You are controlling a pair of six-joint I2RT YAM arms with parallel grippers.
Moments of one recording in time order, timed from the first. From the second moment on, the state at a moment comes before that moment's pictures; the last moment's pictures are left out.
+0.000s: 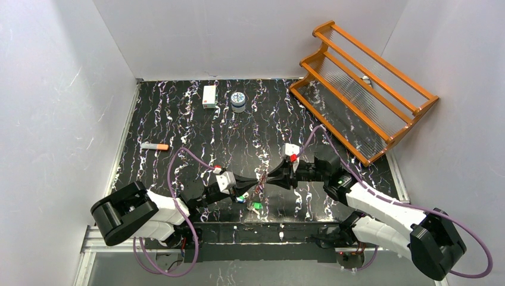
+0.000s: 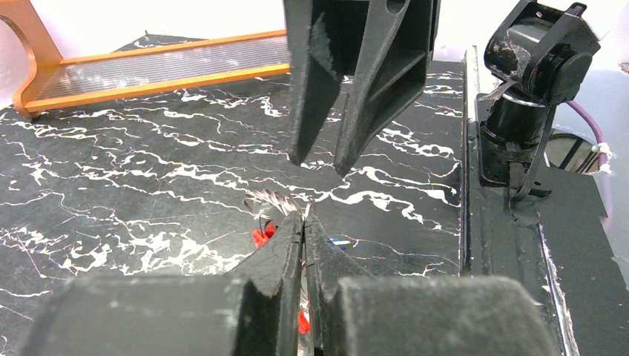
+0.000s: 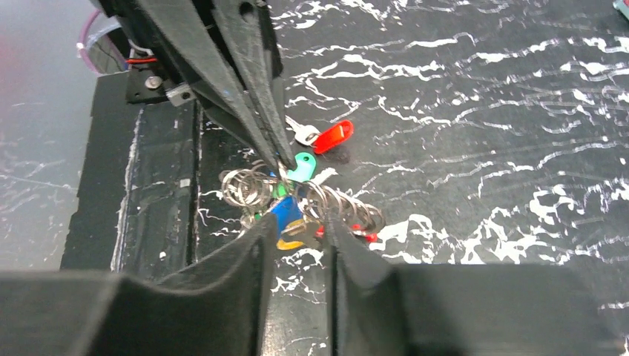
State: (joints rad) left arm -0.92 1.30 0.06 1.39 0.32 0.00; right arm 0.72 0.97 0.43 0.28 -0.74 -0.11
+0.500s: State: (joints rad) left arm -0.92 1.30 0.06 1.39 0.33 0.00; right arm 0.72 1.09 0.43 0.44 -0.93 -0.11
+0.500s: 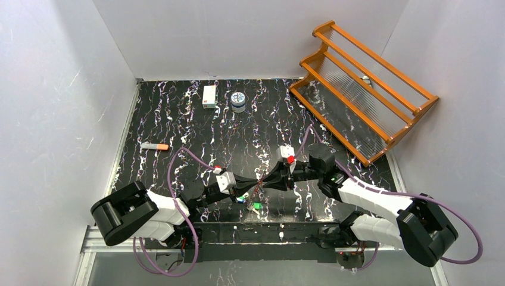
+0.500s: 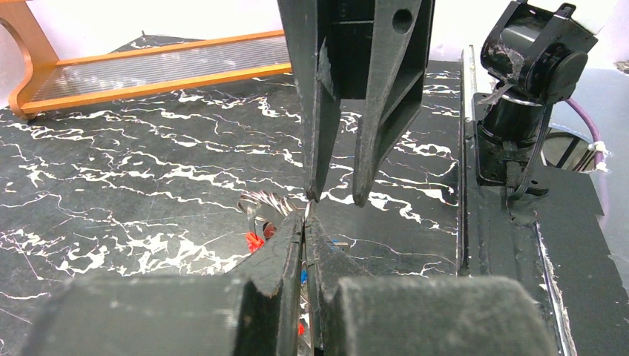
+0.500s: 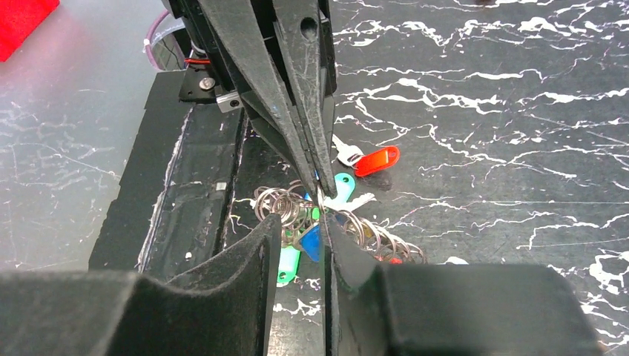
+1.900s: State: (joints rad) left arm -0.92 1.30 0.06 1.38 0.35 -0.02; right arm 0.73 1.17 0.44 0.50 -0.91 -0.12
